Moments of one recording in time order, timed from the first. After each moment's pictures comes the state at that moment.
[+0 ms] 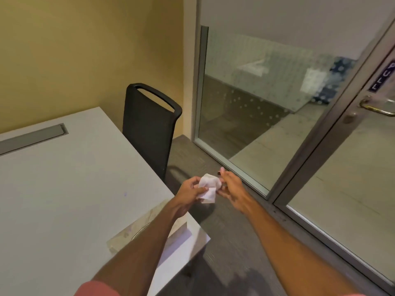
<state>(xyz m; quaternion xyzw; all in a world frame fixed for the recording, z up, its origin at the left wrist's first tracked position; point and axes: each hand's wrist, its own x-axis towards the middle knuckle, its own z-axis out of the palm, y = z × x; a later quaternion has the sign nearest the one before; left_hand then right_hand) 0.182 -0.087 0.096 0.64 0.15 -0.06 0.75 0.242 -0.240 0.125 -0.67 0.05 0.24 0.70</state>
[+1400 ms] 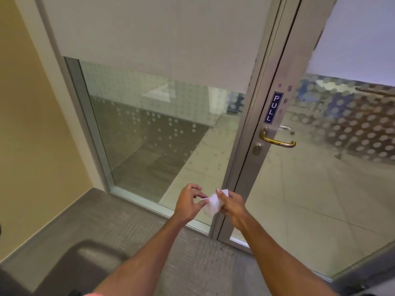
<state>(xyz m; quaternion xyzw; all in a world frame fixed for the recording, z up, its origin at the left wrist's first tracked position) 0.586 -0.329 0.125 0.84 -0.12 -0.01 0.53 0.563 -0.488 0.146 -0.65 0.23 0.01 0.72</state>
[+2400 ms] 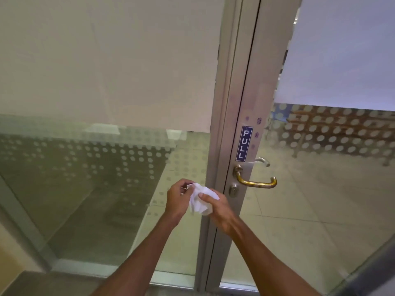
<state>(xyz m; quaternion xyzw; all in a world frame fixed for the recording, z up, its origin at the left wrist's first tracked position) 0.816 -0.440 0.208 0.75 -0.15 0.00 0.65 0.754 -0.567 0.200 -0.59 0.12 -0.06 0.79</state>
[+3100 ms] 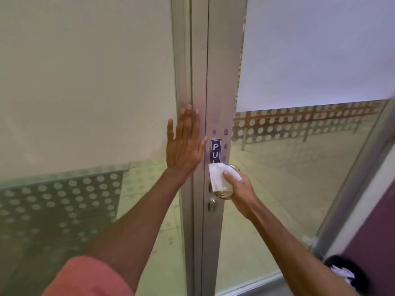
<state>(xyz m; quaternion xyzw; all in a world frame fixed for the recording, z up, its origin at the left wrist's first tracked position) 0.917 -0.562 0.351 0.73 -0.39 0.53 0.16 0.760 -0.653 0.273 -0.58 0.20 -0.33 0.72</state>
